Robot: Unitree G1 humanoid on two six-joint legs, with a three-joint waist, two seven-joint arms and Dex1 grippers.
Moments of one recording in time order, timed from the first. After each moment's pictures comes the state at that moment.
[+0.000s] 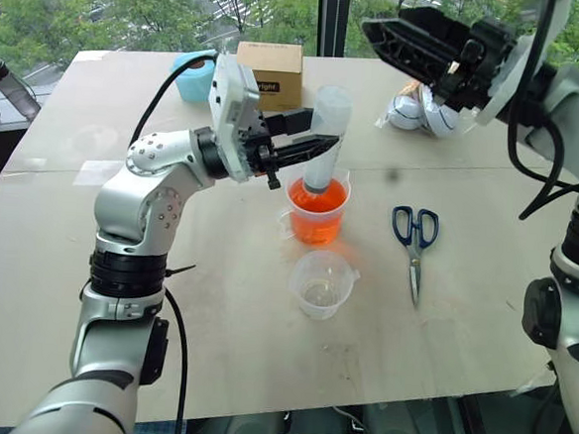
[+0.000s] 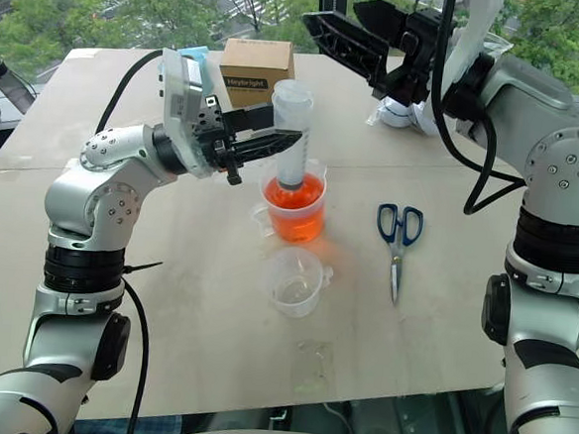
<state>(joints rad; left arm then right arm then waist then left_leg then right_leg) -0.71 0.52 0.07 -0.12 -0.55 0.48 -0.98 -1.04 -0.52 -0.11 -0.20 1.08 0.99 0.35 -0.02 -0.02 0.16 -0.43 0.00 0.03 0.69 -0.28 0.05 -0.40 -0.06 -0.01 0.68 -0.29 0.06</state>
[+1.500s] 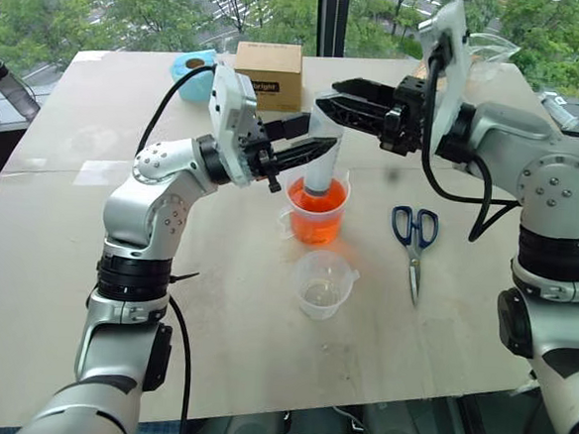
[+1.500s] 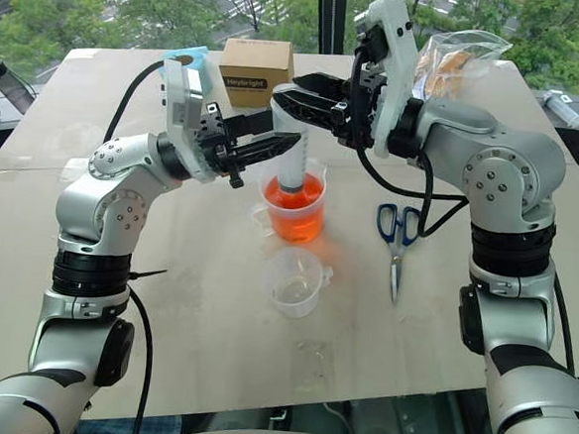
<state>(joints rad) -0.69 0.49 0.07 -0.09 -0.55 0.44 -0.97 -1.05 -0.40 0.00 -0.15 0.88 1.04 0.47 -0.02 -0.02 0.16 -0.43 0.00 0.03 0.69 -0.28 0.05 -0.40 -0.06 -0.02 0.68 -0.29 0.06</state>
